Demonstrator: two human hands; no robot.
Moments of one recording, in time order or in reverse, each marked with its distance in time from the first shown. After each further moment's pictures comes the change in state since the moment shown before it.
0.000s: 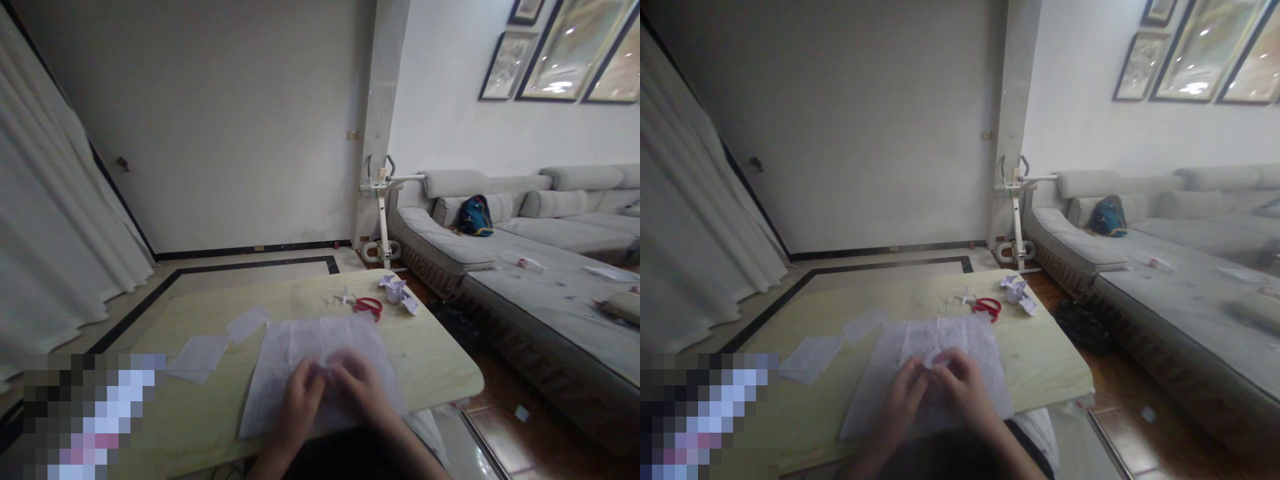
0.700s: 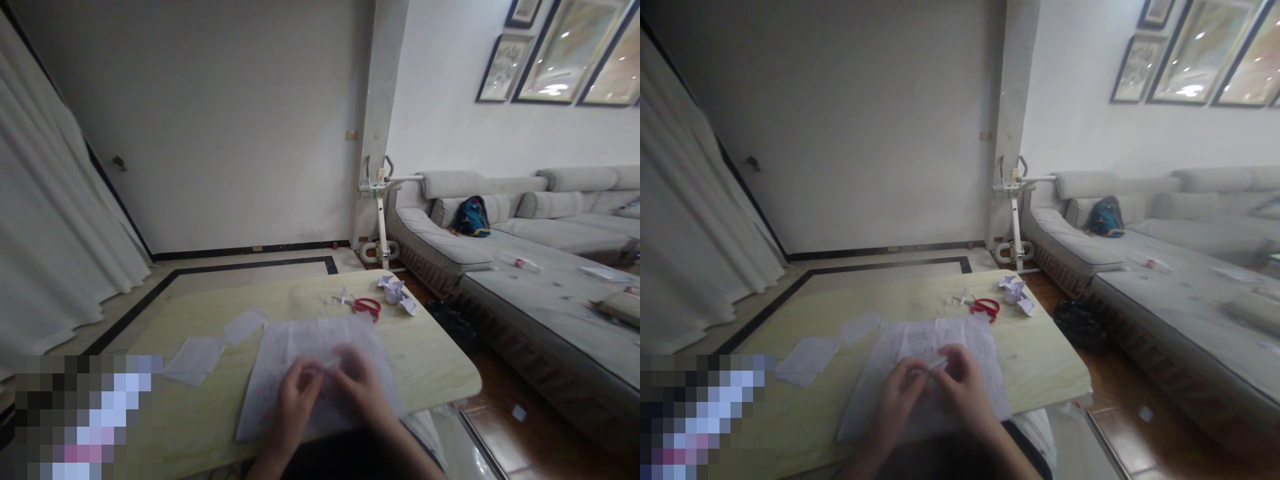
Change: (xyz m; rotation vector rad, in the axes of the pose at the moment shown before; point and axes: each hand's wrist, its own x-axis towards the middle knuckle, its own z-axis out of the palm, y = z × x) left_hand -0.003 0.017 -0.001 -0.069 -0.048 -0.001; right_hand -0.001 0.007 0.001 -0.016 0.081 -0.002
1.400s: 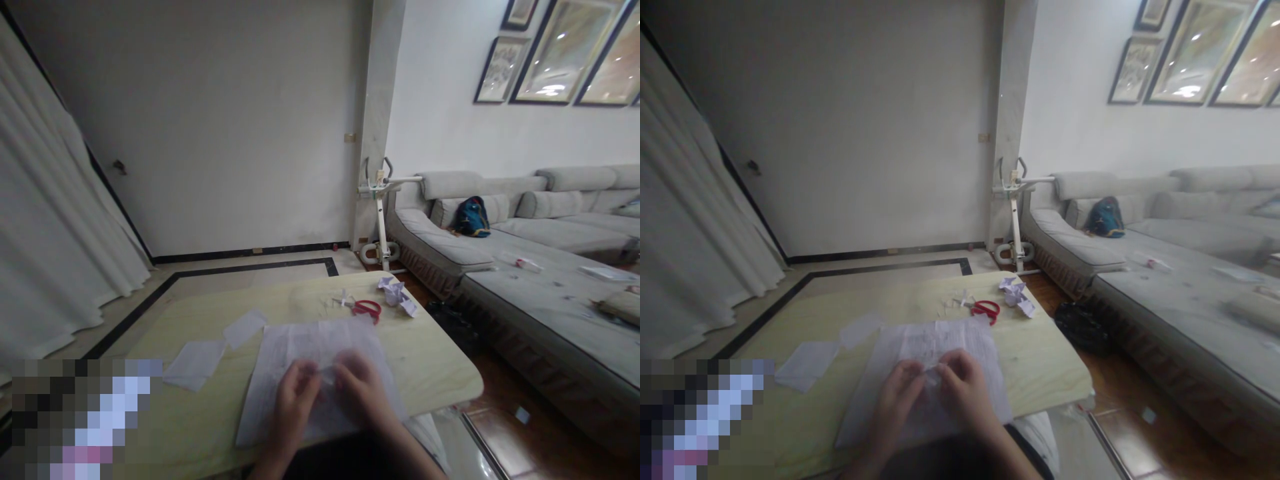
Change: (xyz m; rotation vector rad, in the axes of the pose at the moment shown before) left_hand 0.000 -0.002 -0.003 -0.076 0.031 -0.037; right_hand 0.003 -0.009 -0.002 0.050 -0.002 0.072
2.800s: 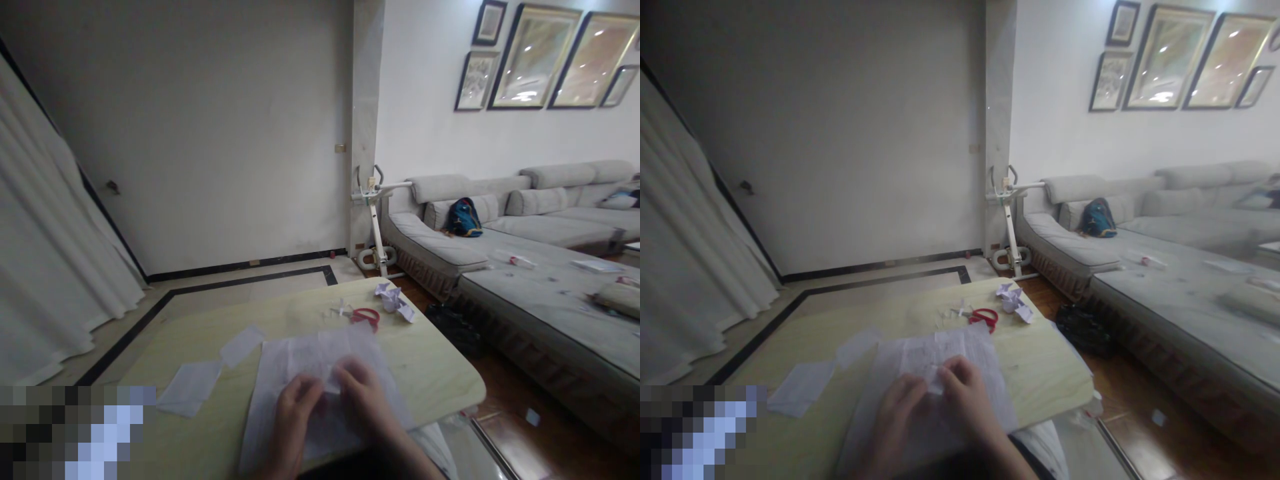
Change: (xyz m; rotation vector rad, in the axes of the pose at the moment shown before) left_hand 0.005 0.011 0.006 -0.026 -0.027 -0.044; right_hand 0.008 -0.004 0.004 0.102 0.041 0.102
